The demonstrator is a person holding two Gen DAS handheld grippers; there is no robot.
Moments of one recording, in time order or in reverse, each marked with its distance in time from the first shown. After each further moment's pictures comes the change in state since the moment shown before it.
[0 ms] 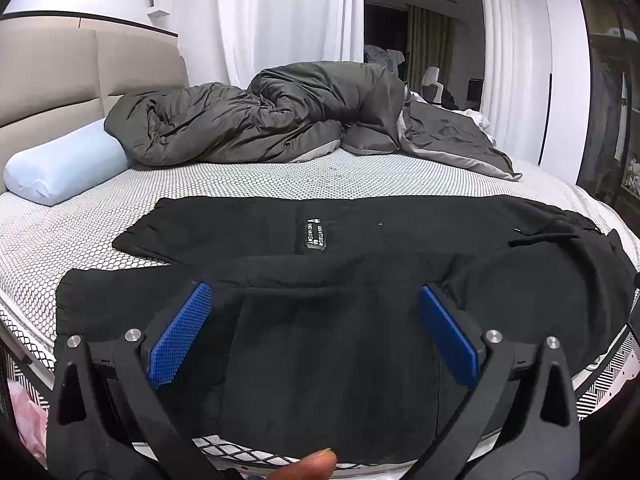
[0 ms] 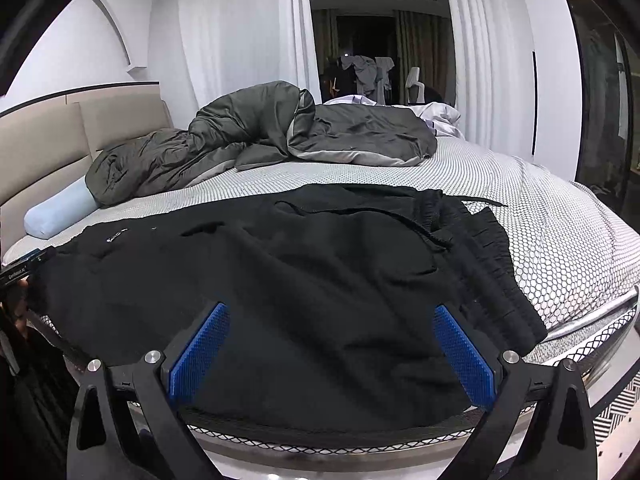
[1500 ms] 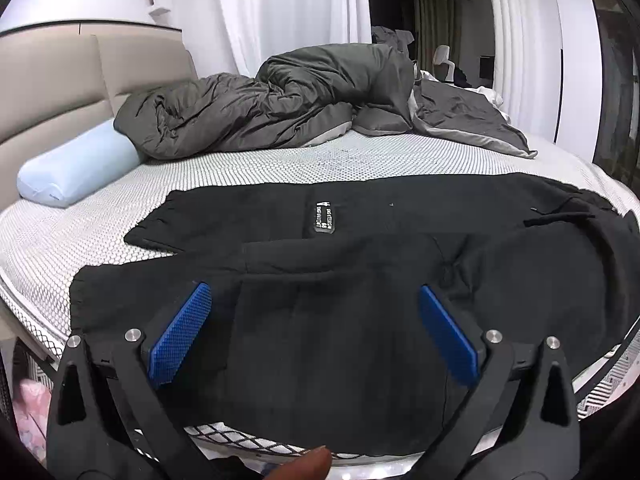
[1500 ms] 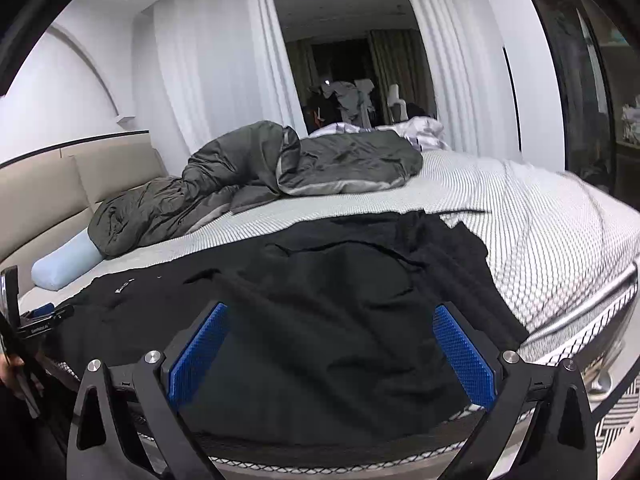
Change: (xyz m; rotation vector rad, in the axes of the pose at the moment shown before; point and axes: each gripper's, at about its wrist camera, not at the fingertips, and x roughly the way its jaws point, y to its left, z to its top) left arm 0.006 -0.012 -0.002 0.033 0.074 0.068; right arm -0.013 -0.033 -0.004 0.142 -0.115 0.024
